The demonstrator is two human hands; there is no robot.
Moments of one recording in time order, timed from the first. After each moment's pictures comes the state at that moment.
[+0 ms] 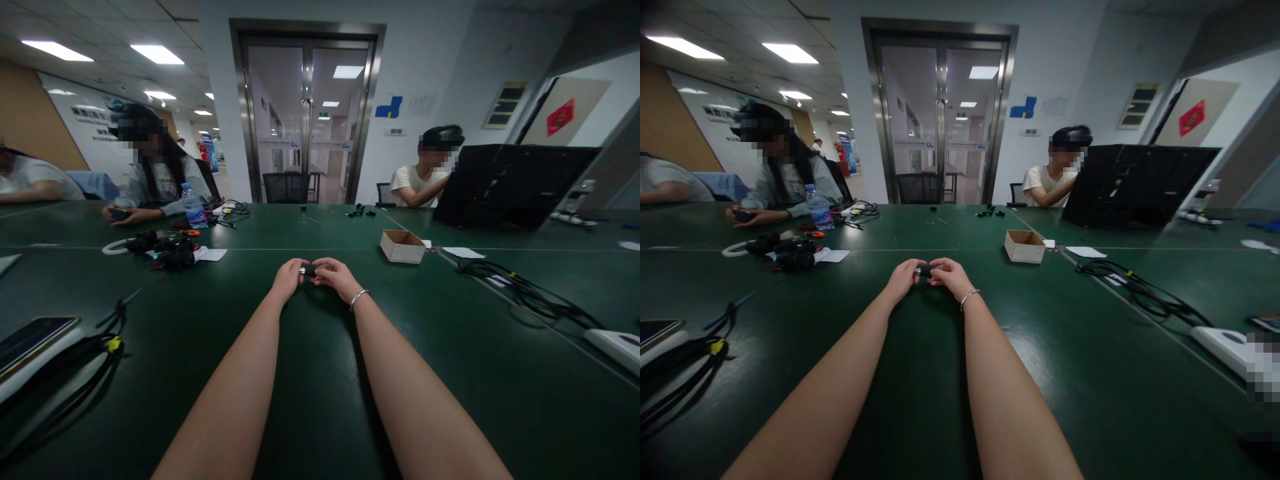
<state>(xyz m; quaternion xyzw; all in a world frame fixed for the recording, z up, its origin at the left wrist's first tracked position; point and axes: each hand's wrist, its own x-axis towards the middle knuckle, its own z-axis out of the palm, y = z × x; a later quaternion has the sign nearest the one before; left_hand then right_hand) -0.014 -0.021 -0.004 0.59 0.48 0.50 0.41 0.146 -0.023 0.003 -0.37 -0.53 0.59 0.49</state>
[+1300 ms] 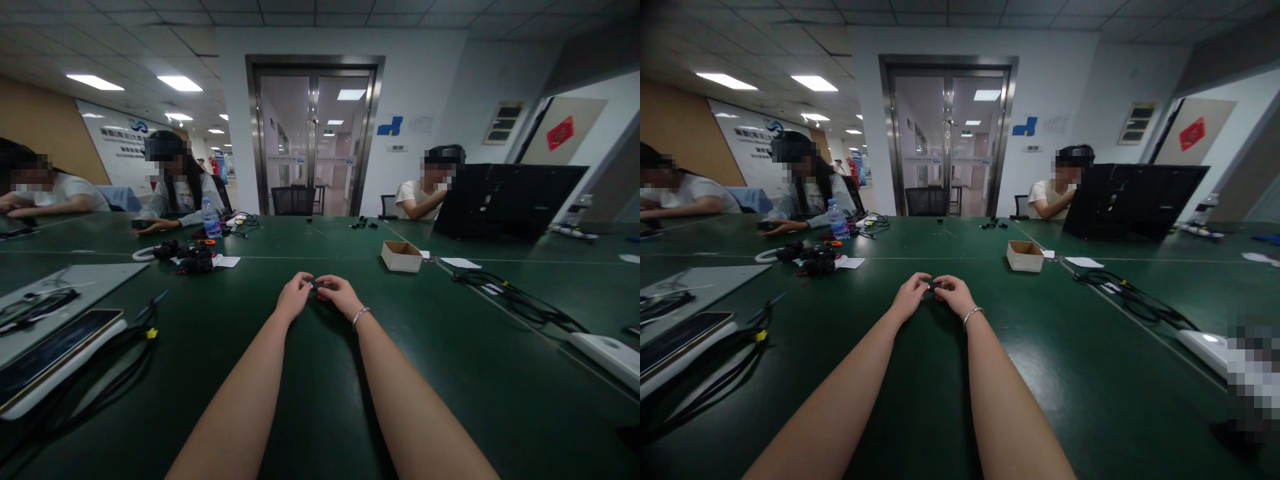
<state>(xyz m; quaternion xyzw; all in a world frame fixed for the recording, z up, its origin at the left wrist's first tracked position) -0.021 -0.068 -0.008 0.64 0.53 0.47 0.31 0.142 -0.054 -0.007 -0.37 -0.62 0.49 0.48</state>
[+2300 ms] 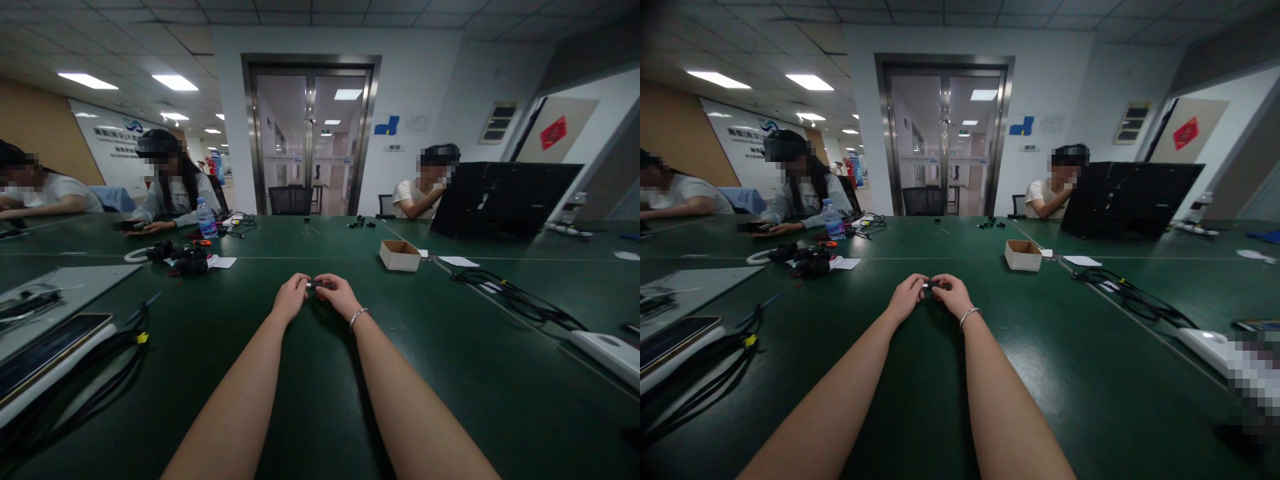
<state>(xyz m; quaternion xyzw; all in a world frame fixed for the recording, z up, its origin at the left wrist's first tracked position) -0.022 -0.062 -0.011 0.65 0.51 0.46 0.32 0.141 -0.054 -0.006 -0.41 -0.63 0.44 0.49</state>
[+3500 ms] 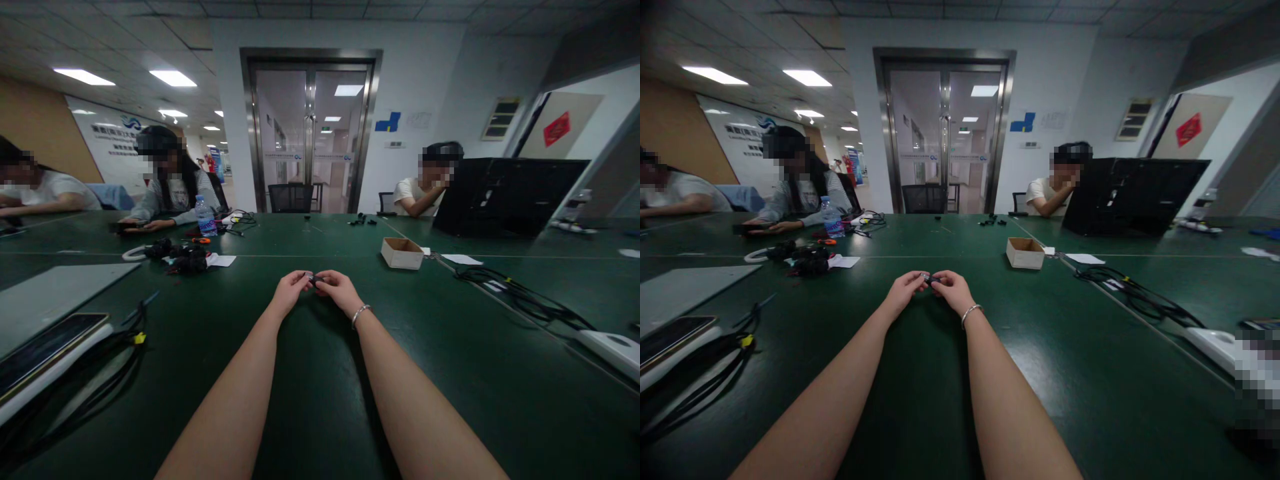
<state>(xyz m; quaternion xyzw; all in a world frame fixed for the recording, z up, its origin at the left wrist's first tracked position) -0.021 -0.067 0.010 0.58 0.44 0.53 0.45 0.139 -0.047 -0.005 -0.37 -0.59 0.51 0.51</state>
